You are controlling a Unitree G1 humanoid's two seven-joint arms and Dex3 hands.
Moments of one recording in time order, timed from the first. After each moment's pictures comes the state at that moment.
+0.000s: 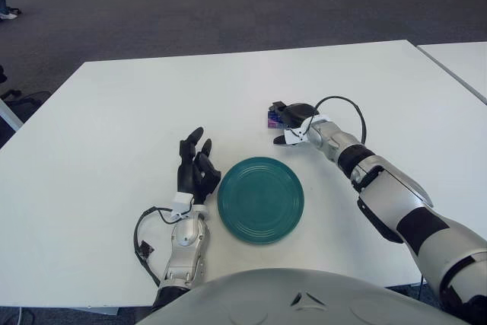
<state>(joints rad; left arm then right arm) 0.25 -0.11 -0.09 0.21 -0.03 -0.47 0.19 -0.84 -0.15 0.72 1.21 -0.81 -0.23 -0.10</state>
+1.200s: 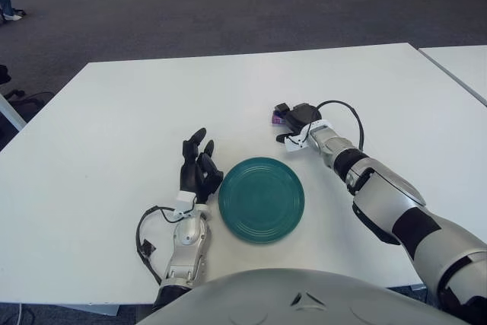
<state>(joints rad) 0.24 -0.11 -0.11 0.21 -0.01 -0.45 0.20 -0.81 -0.12 0.83 1.29 -0.89 -0.11 -0.30</state>
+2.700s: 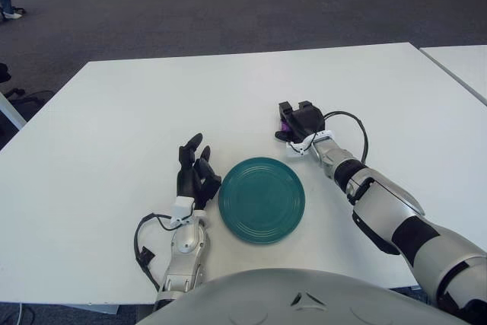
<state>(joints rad) 0.33 -0.11 -0.13 0.07 0.00 -0.36 0.25 -0.76 -0.10 0.79 1.30 -0.88 -0.12 -0.60</state>
